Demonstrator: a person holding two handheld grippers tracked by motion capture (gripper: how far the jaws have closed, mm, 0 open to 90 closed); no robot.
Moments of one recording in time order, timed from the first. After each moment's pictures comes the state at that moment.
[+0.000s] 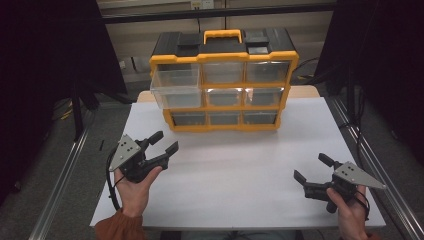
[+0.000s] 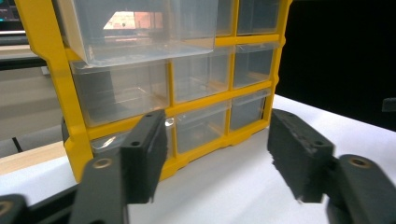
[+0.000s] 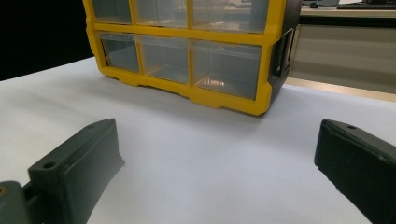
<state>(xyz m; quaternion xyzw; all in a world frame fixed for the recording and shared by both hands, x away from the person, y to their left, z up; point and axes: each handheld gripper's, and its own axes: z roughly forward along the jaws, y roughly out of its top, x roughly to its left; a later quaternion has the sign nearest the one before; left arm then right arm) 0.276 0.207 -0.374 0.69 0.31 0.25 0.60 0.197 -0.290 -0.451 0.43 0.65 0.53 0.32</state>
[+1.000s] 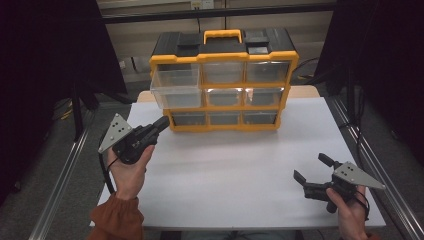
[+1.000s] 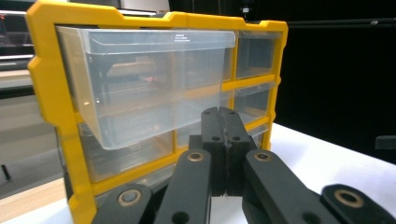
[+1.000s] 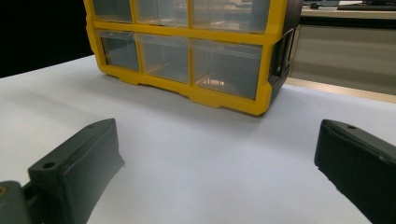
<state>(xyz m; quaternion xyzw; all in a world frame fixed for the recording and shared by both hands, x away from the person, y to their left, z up) 0.298 0.208 -0.332 0.67 0.28 0.25 0.63 0.197 -0.290 -0.451 0.43 0.65 0.53 0.33</state>
